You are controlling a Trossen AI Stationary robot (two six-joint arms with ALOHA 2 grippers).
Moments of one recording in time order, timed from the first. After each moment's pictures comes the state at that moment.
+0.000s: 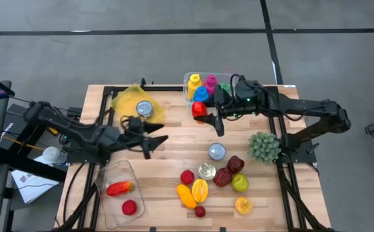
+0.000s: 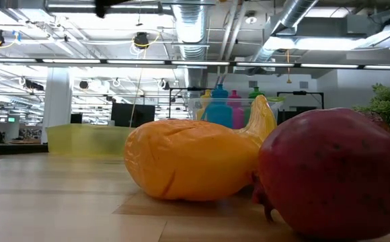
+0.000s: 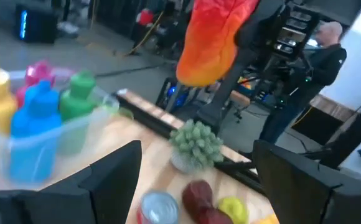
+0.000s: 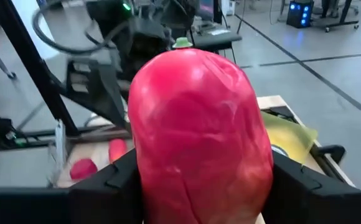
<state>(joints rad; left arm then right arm) -0.32 1.03 0.74 0.25 -0.66 -0.45 -0.08 1.33 1.36 -0.26 -0.08 0.09</state>
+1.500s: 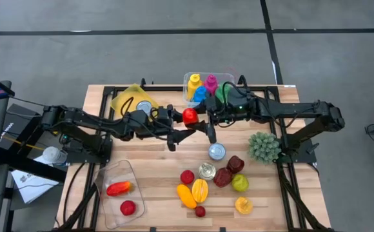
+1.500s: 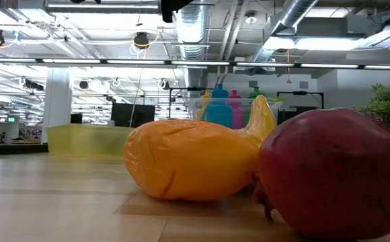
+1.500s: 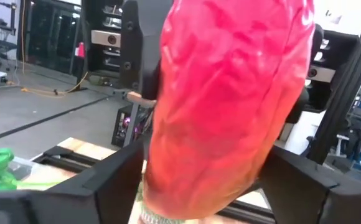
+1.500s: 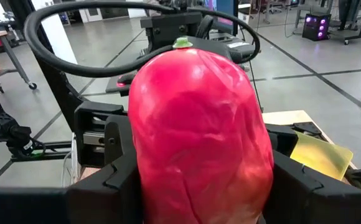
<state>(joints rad) -0.04 1.39 0.88 0.67 -0.17 -0.25 -0.01 1.42 1.36 -0.12 -0.08 0.11</state>
